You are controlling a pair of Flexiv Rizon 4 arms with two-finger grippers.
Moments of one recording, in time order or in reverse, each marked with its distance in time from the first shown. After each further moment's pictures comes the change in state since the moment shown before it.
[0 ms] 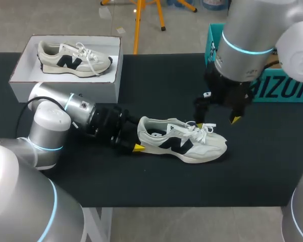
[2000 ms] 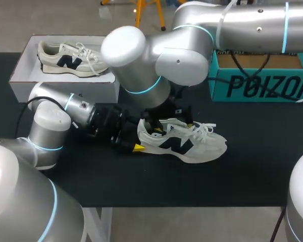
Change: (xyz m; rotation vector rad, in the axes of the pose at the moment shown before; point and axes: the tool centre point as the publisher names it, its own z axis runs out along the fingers) left arm 0.000 0.000 0.000 0.000 0.000 0.000; right arm 0.063 0.097 0.127 -0.098 -0.440 0.327
